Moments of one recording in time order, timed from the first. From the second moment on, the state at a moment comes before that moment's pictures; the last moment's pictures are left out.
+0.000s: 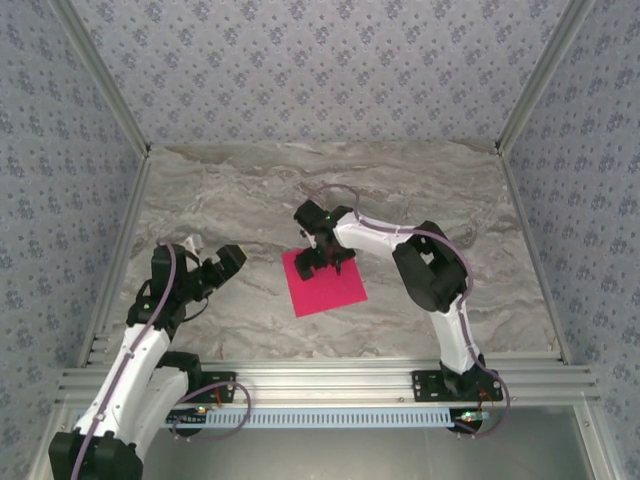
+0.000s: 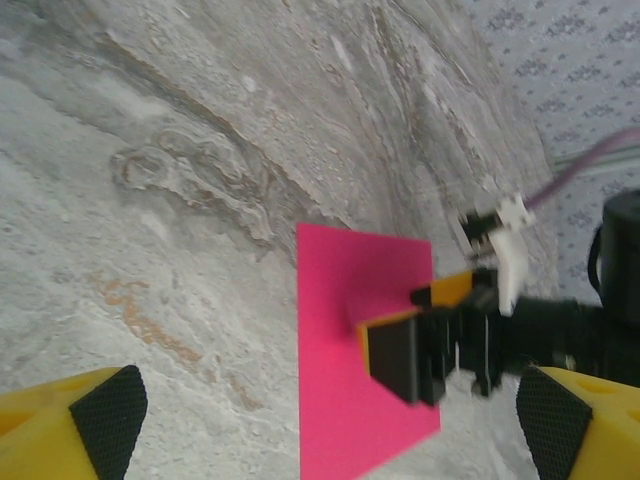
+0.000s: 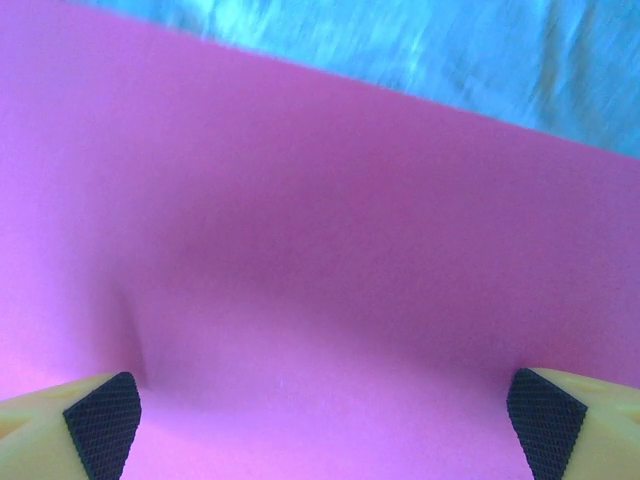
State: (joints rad) left arm -0.14 0.72 0.47 -0.38 0.40 -0.82; right arm 0.76 2.11 1.56 -0.80 -0.01 0.22
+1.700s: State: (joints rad) left arm -0.64 1.59 0.68 -0.06 0.43 -1.00; right arm 0.69 2.06 1.48 -0.78 -0.06 0.37
